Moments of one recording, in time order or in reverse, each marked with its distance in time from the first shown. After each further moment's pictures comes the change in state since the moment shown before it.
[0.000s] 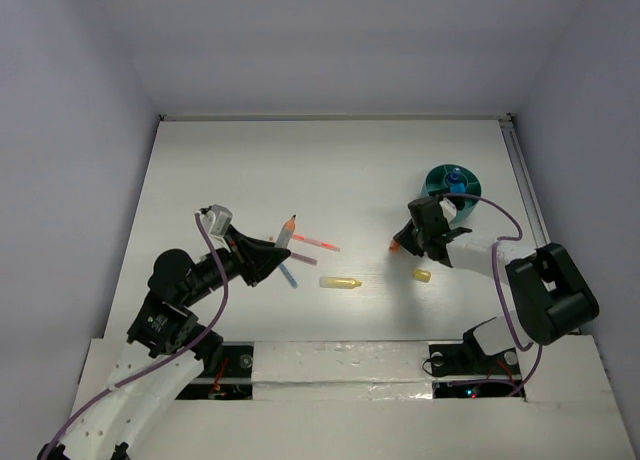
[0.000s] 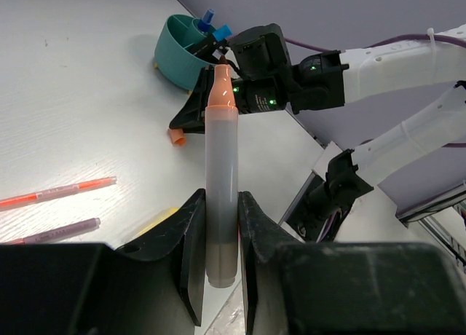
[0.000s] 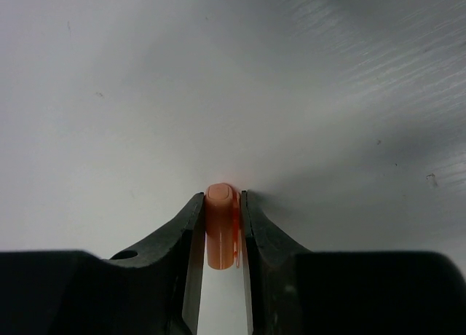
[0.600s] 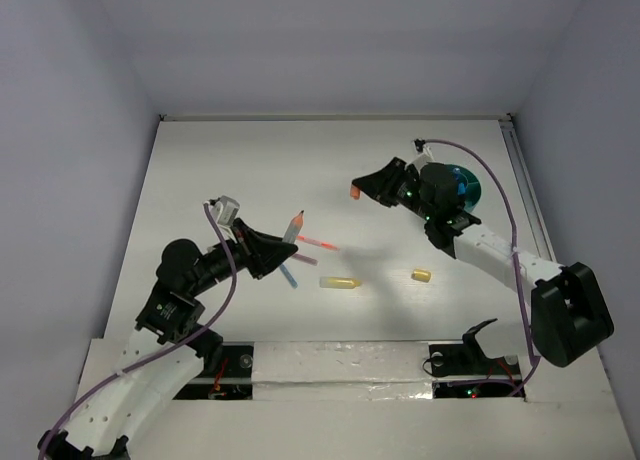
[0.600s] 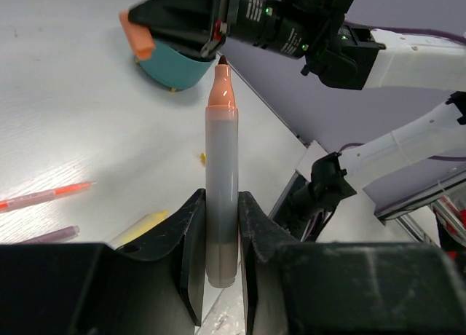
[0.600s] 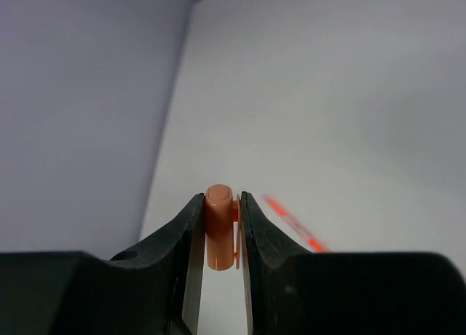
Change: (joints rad) left arm 0.009 0.084 -0.006 0.080 0.043 -0.050; right arm 0.048 -0.127 0.168 0.337 -0.421 -0.151
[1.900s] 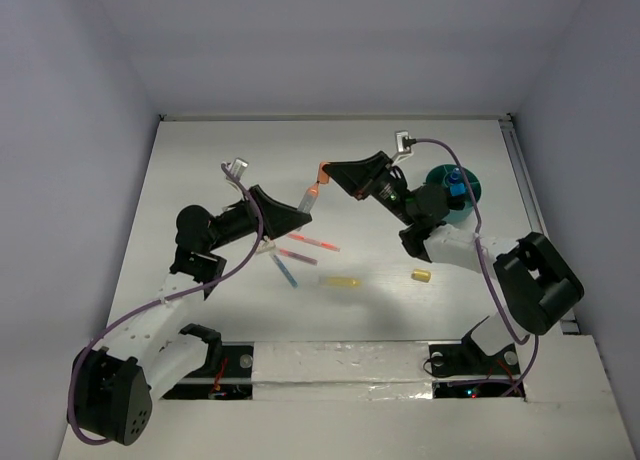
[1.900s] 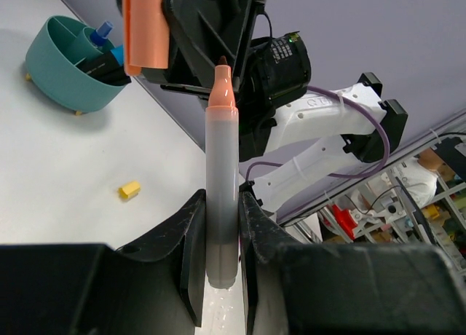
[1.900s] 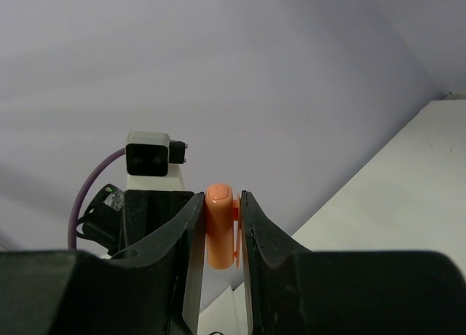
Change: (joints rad) left arm 0.167 0.483 -0.012 0.777 0.363 -0.463; right arm 0.144 0.202 -0.005 0.966 -0.111 0.147
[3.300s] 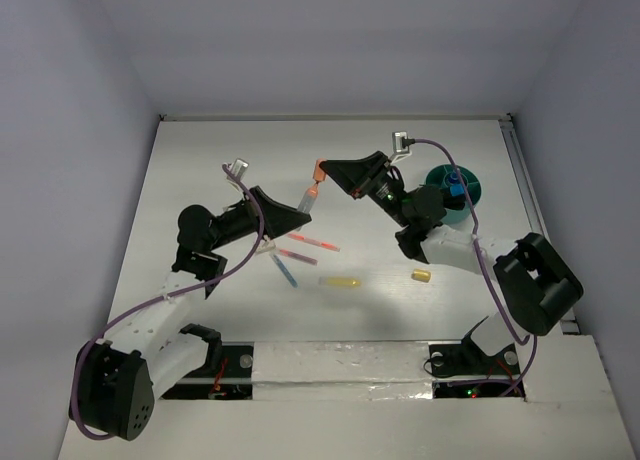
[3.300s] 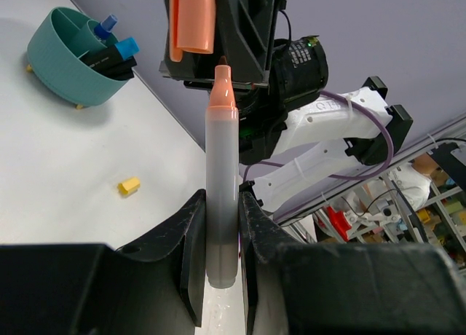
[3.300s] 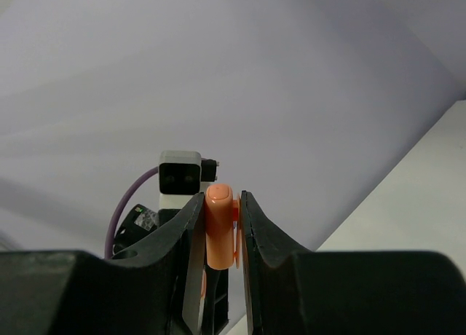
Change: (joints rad) left arm 0.016 0.029 -0.016 0.045 0.013 -0.033; right arm 0.048 0.006 0.017 0.008 0.083 0.072
